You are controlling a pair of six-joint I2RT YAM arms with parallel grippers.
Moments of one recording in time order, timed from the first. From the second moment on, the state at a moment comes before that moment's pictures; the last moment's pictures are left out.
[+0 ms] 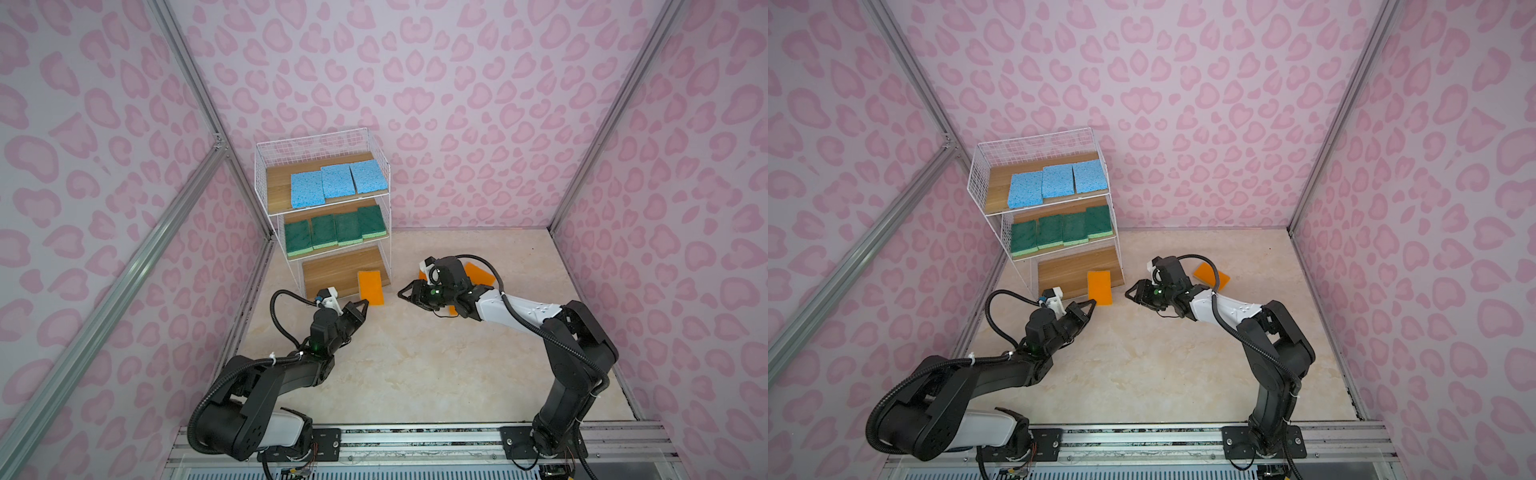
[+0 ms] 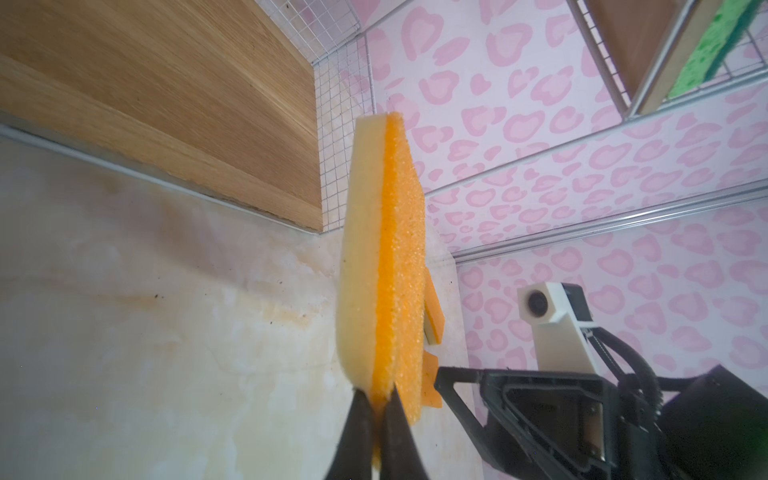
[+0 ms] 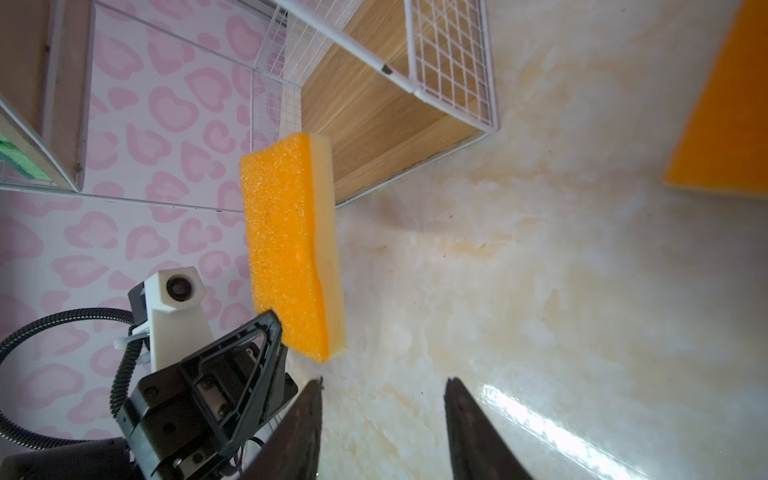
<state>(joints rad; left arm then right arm) -0.36 1.42 0.32 0.84 0.16 -1.11 0.59 1.77 1.10 0.01 -0.45 0.87</state>
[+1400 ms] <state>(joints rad) -0.35 2.05 0.78 1.00 0.07 -1.22 0.37 1.54 0.82 -0.03 -0.48 0.78</state>
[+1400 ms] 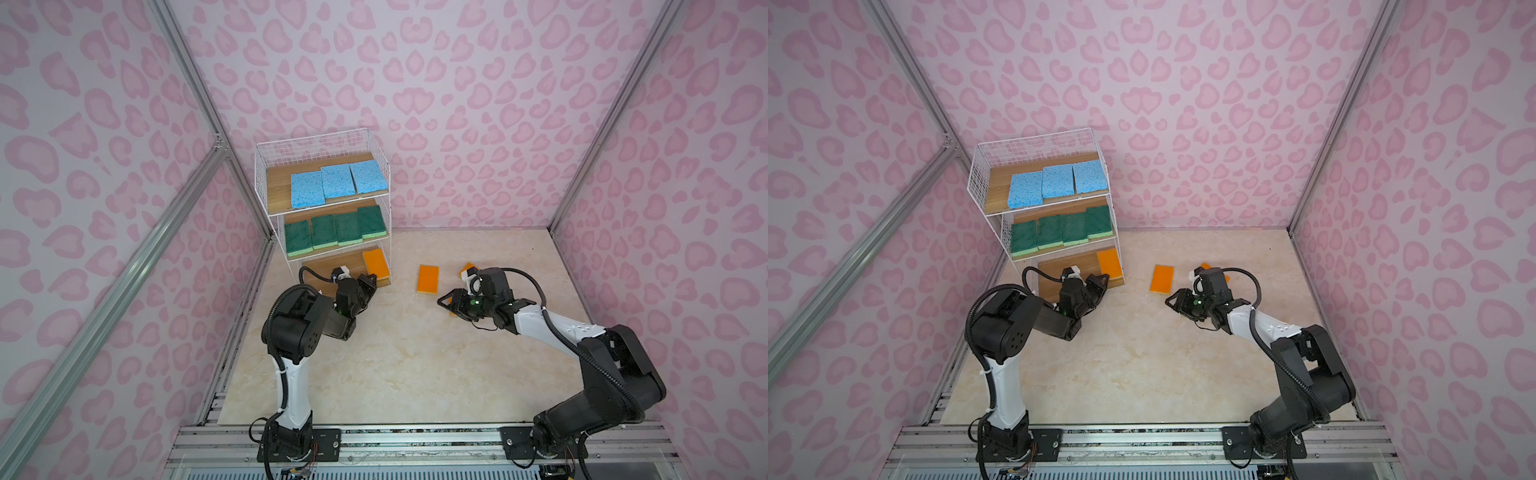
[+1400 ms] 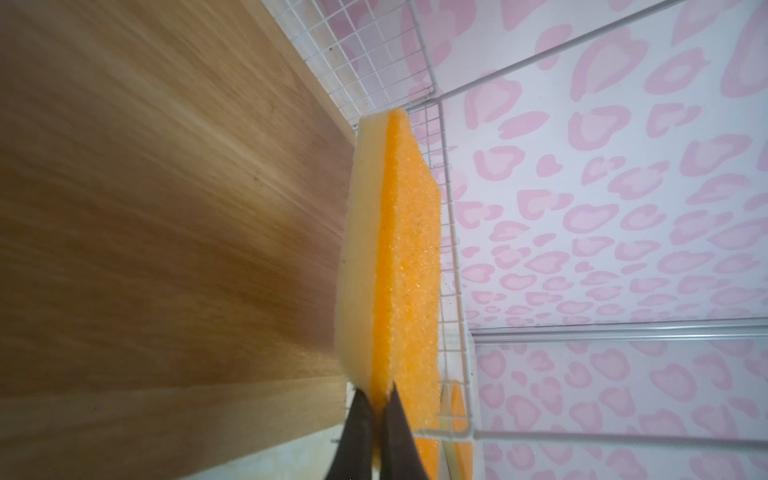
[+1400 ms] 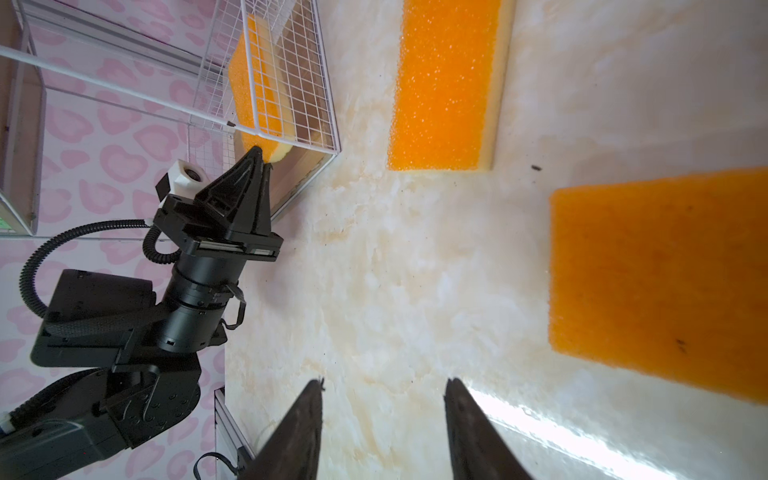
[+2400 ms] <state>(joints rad) -0.36 2.05 0.76 0.98 0.08 -1.23 0.36 1.56 0.86 -0.04 -0.47 0.78</state>
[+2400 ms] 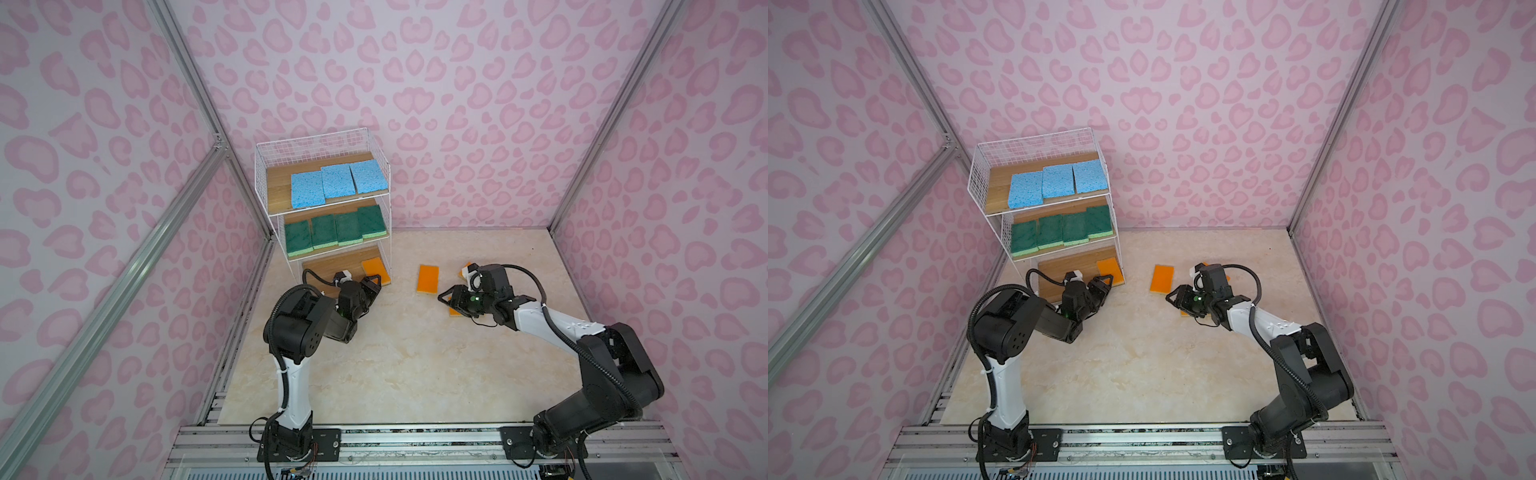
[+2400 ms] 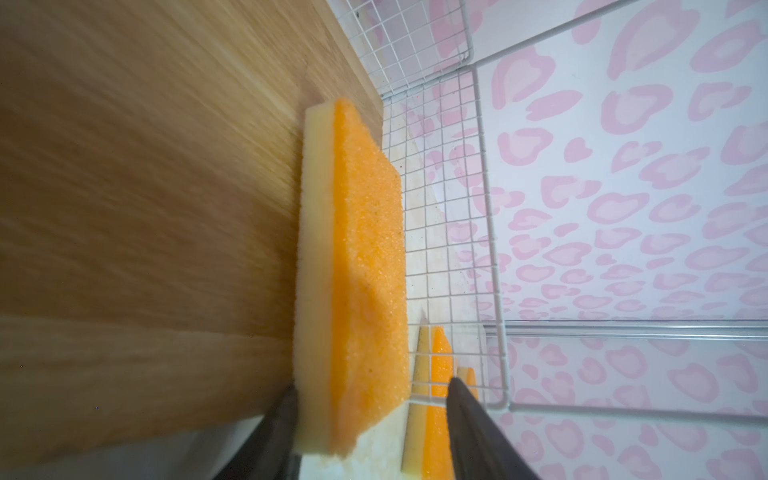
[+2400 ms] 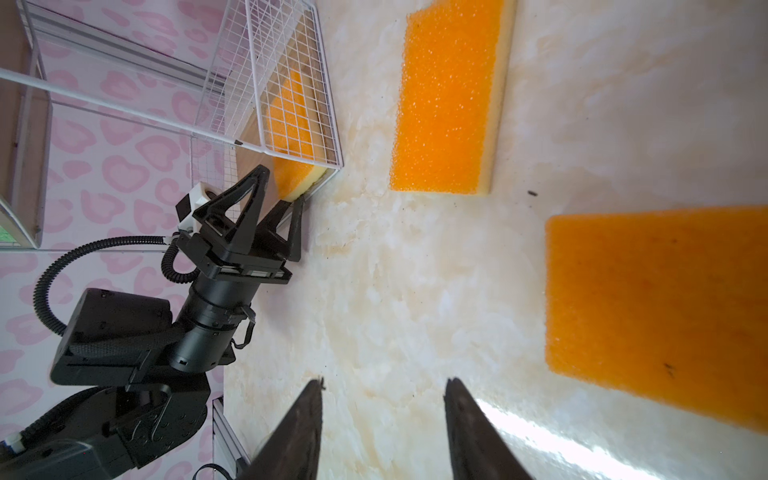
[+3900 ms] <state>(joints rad) -0.40 1.81 0.58 0.72 0.07 -1.15 0.39 1.53 0.94 -0.19 -0.35 0.73</state>
